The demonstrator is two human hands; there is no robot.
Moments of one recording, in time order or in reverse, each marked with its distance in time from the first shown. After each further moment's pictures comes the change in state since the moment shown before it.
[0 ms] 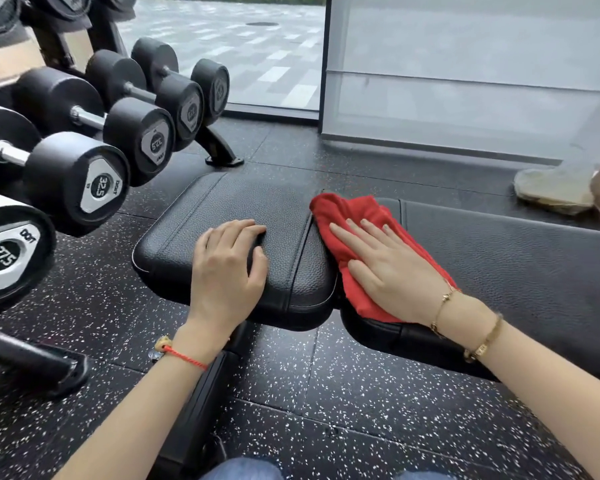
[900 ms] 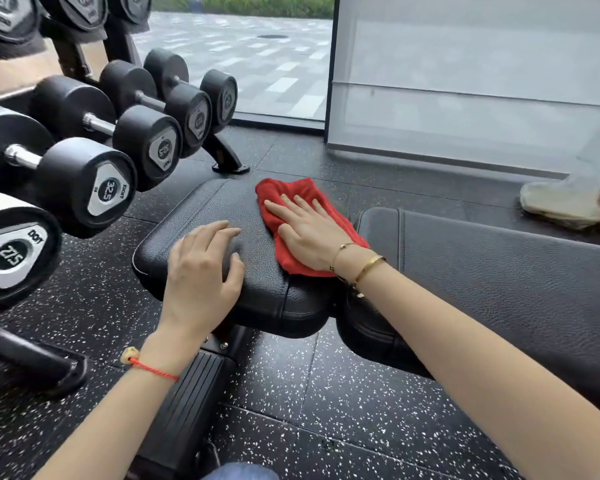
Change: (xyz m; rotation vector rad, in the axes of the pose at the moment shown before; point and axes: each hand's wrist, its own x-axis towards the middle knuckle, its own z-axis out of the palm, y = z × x) left_hand -0.002 -0.015 -0.019 0.043 -0.011 -0.062; right_hand 0.106 -0.048 0.007 0.183 -0.047 -0.059
